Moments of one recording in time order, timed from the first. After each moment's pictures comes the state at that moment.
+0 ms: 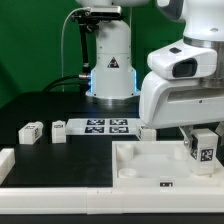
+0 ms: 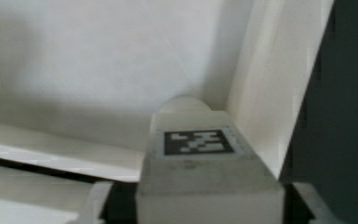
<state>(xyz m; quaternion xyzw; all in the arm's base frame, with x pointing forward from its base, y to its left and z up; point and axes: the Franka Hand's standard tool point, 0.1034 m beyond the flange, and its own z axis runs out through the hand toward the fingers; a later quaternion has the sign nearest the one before) 0.612 0.123 0.075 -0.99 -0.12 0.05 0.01</state>
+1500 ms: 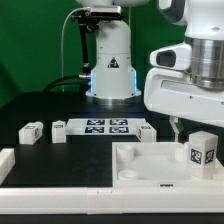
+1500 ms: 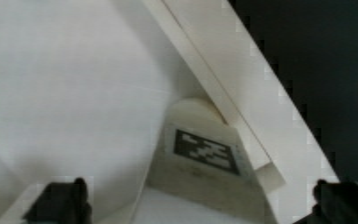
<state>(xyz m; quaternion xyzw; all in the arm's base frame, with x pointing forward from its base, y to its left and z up) 0.616 0.124 0.072 -0.98 0.22 0.03 -0.01</state>
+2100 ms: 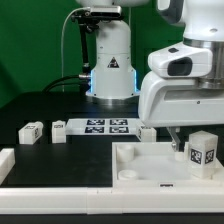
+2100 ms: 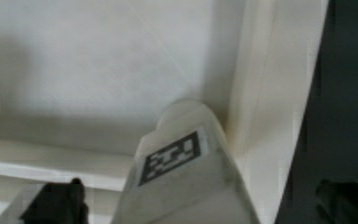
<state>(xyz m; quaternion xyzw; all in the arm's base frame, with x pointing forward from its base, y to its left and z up) 0.612 0.124 0.071 -0.99 -0.12 0.04 0.00</state>
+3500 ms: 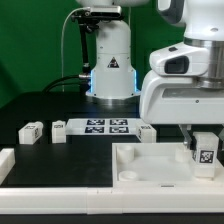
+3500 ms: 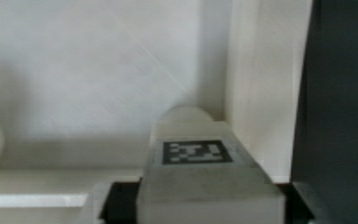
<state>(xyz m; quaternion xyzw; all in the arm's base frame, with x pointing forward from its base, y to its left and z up) 0.613 0.126 0.071 -1.00 0.08 0.02 0.00</state>
